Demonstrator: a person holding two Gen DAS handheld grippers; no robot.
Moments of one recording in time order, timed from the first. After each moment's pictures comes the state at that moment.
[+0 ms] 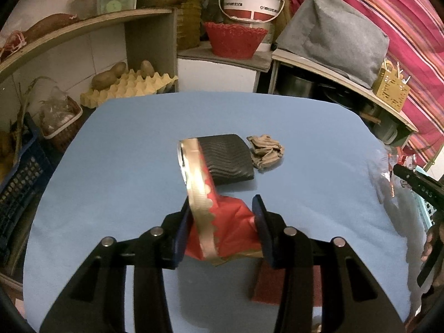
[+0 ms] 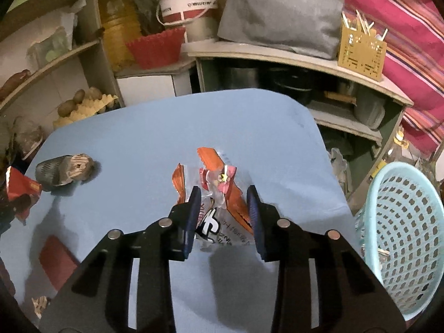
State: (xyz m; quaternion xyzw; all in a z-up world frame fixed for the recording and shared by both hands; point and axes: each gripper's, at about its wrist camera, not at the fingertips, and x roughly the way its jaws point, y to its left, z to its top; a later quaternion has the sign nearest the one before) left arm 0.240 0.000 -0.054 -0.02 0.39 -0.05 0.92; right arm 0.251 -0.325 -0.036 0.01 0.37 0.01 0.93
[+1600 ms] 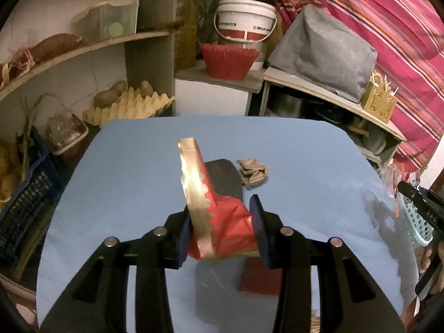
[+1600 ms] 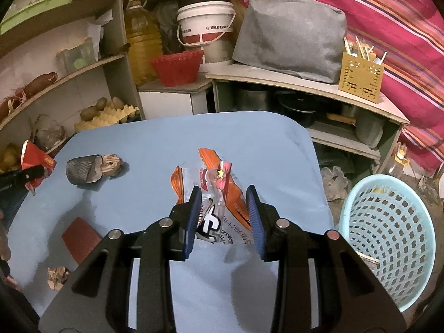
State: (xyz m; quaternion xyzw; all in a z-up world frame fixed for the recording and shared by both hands) left arm 0.216 0.005 -0.009 -0.02 0.35 -0.07 0.93; right arm 0.194 -0.340 -0.002 0.01 0.32 0.05 0.94
